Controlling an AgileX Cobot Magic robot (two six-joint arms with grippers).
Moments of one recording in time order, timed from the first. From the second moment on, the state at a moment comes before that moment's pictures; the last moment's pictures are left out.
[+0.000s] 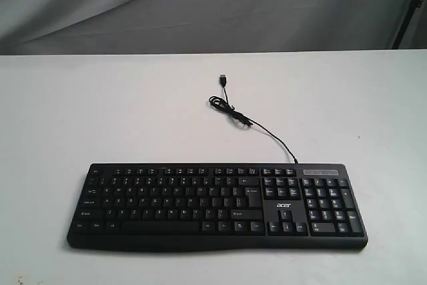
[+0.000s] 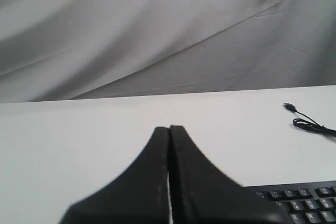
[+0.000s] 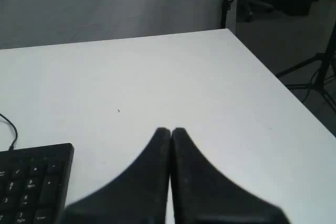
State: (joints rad) left arm 0.04 0.00 0.00 0.03 0.16 -0.02; right arm -0.05 0.00 0.00 0.03 0.34 -0.01
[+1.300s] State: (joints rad) left arm 0.04 0.00 0.00 0.03 0.16 -0.02; right arm -0.05 0.67 -0.86 -0.66 -0.23 0.59
